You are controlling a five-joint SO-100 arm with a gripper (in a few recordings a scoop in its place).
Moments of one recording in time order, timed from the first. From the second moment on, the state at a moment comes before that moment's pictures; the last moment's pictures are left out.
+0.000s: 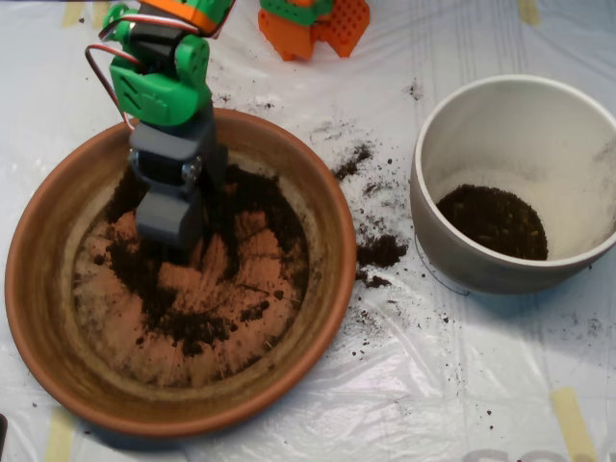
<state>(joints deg) 34.3 88.9 115.7 51.0 -14.5</state>
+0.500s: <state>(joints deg) 23.7 101.9 120.5 57.0 -12.4</state>
